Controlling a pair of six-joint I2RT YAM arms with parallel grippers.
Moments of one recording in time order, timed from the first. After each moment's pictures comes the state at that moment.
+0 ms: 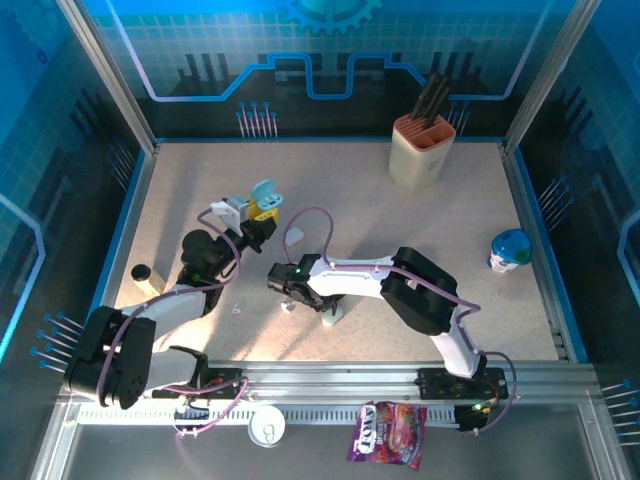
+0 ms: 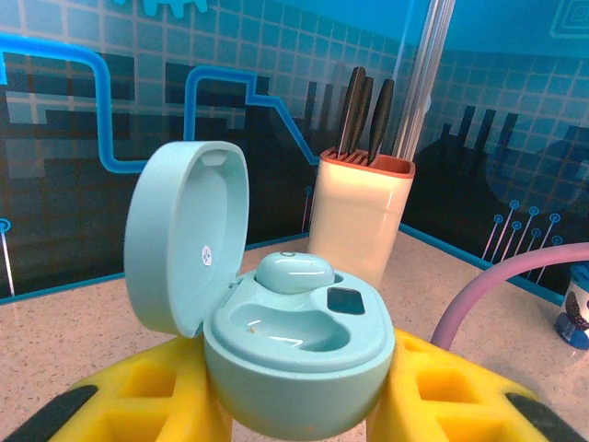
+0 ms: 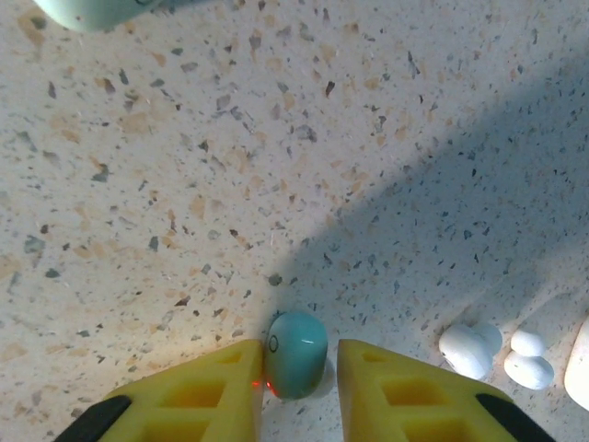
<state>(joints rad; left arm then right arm) -0.21 1.25 0.37 1.00 0.42 -0.19 1.10 2.09 1.46 -1.04 0.51 0.56</state>
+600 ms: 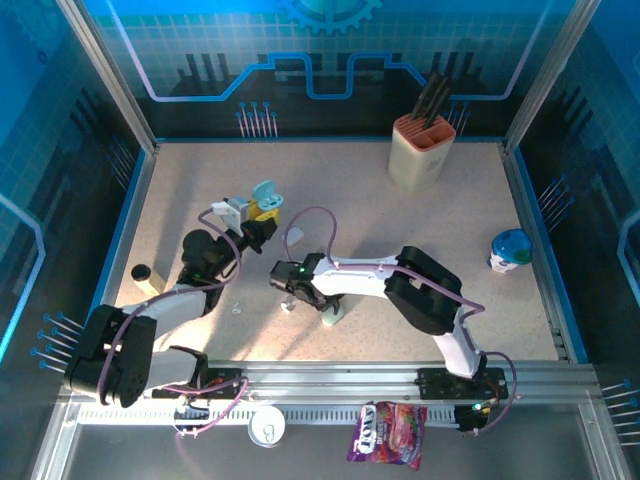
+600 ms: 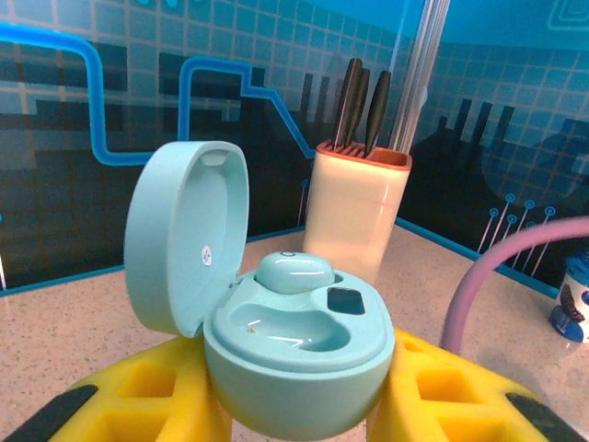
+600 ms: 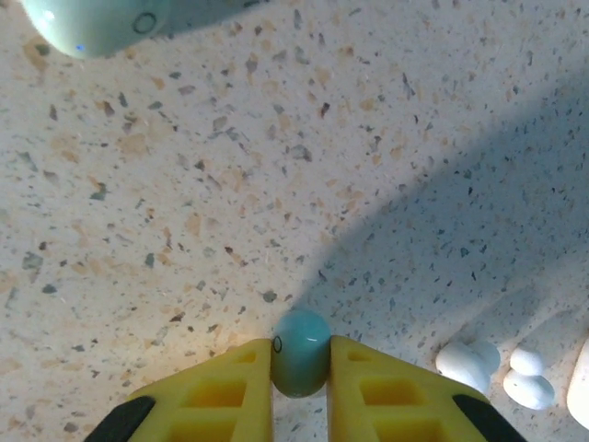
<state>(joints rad) -0.21 1.28 0.37 1.01 0.44 -0.19 1.06 1.98 1.34 -0.91 0.48 0.51</state>
